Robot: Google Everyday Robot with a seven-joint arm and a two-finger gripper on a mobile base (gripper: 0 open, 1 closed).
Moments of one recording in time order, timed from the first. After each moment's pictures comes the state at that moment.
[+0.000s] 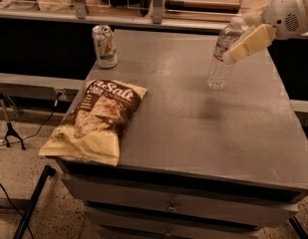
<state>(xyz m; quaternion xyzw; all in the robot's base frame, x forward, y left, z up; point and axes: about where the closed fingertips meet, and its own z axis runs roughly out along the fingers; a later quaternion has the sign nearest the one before) 0.615 -0.196 0.976 -0.49 0.75 0.20 0.40</state>
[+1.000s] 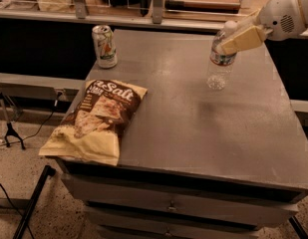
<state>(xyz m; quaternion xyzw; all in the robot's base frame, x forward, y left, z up) 0.618 -0.190 0.972 -0.49 0.75 0.20 0.40</state>
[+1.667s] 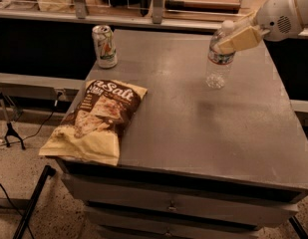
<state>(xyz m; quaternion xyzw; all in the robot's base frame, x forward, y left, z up) 0.620 -0.185 0.969 -0.49 0.75 0.21 0.39</state>
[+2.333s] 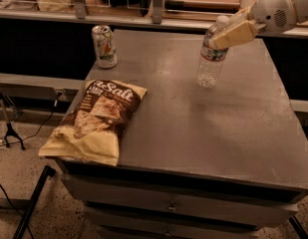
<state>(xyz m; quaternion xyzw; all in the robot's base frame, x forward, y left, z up) 0.625 -0.172 0.978 -0.50 0.73 0.25 0.39</state>
